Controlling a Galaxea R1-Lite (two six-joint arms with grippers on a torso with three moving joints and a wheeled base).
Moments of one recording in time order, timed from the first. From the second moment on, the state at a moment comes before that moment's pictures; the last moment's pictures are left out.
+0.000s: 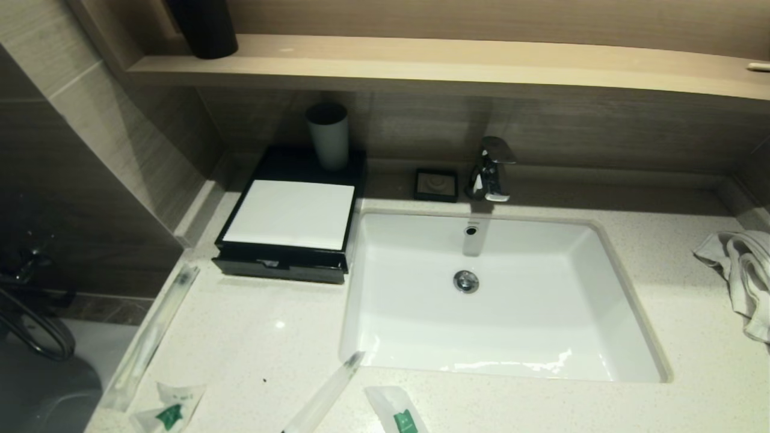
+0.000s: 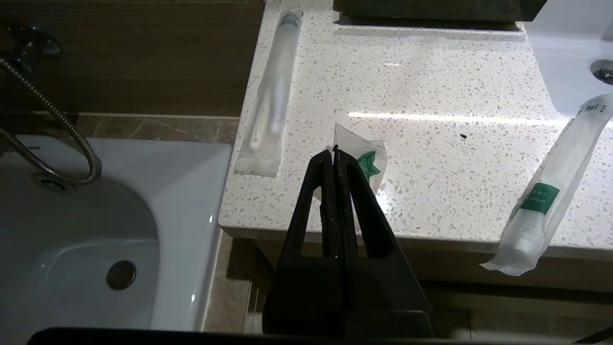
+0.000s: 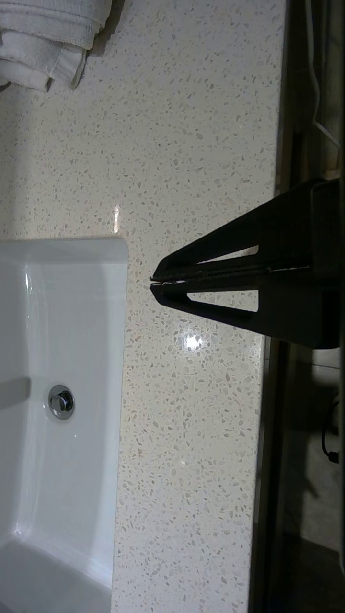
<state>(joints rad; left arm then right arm) 0.00 0.00 0.00 0.00 -0.01 0.05 0.00 0.00 -0.01 0.03 0.00 0.00</state>
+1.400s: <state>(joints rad) 0.00 0.00 -0.41 0.17 -0.06 0.11 0.00 0.00 -0.01 0.03 0.00 0.00</state>
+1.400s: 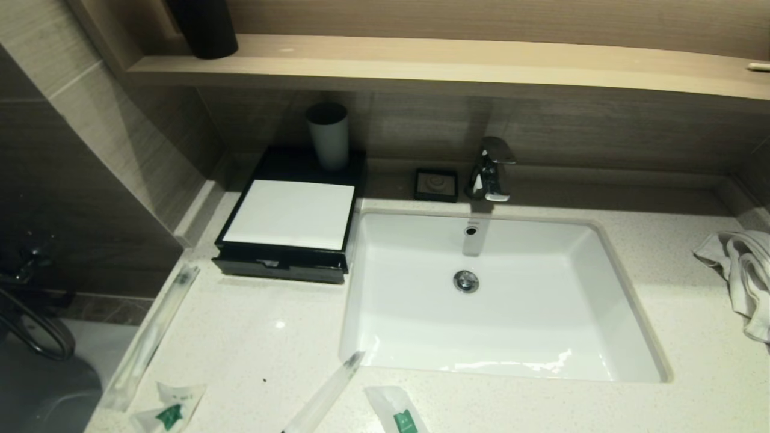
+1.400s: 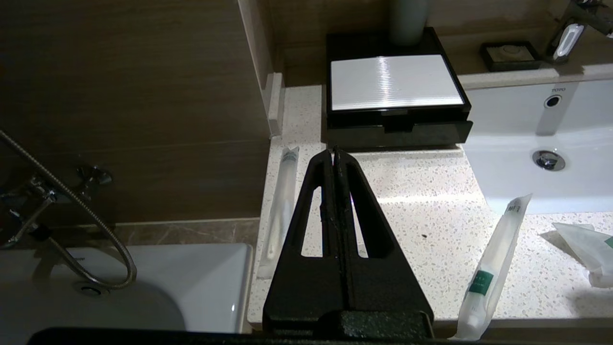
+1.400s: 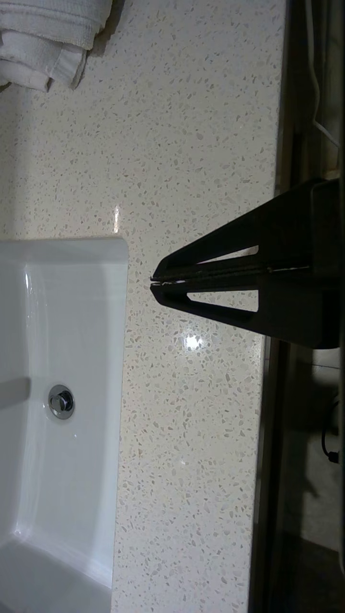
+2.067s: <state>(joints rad) 0.00 0.00 -0.58 0.32 -0.10 0.21 0.00 0.00 -0.01 0.03 0.00 0.00</state>
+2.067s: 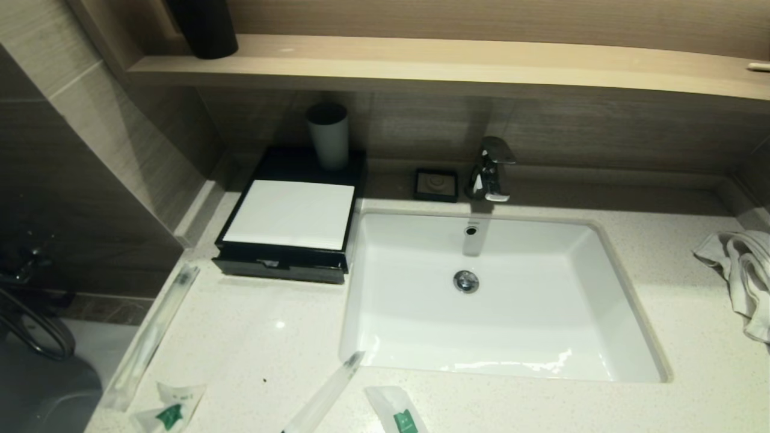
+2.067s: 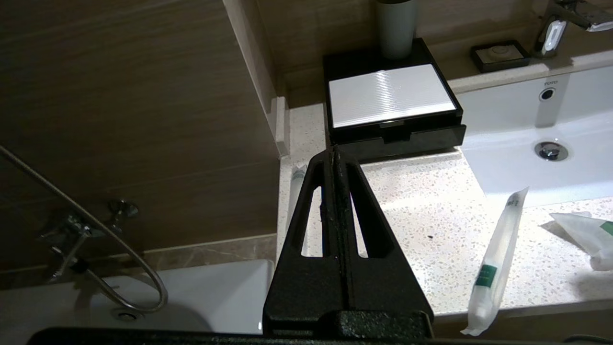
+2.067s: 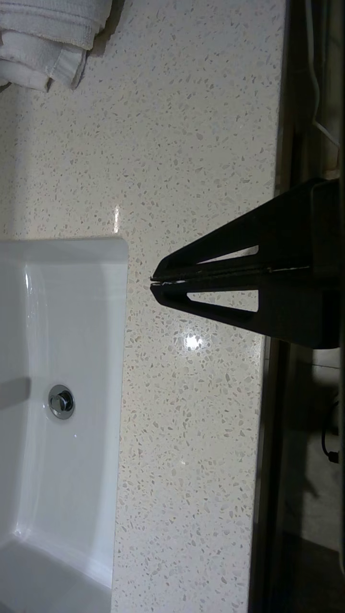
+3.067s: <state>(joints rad) 0.00 0.58 -0.87 0.02 -0.04 0.21 0.00 0.00 -0.01 0.03 0.00 0.00</state>
